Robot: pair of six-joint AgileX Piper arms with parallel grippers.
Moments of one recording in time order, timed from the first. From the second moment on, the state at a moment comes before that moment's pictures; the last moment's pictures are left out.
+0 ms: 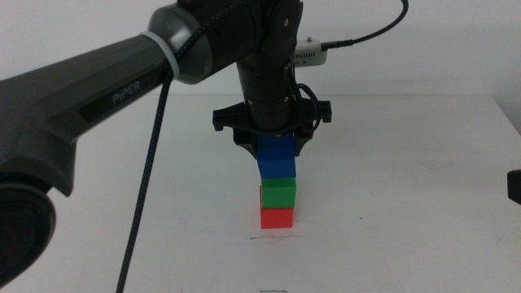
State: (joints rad) left arm -0.67 2.01 -1.91 0.02 1.24 -0.64; right arm 0.45 0.63 -0.91 0.09 0.86 -0.01
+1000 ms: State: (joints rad) left arm -0.67 2.02 -1.91 0.00 1.24 -0.60; right arm 0.45 0.63 -0.91 0.09 0.86 -0.01
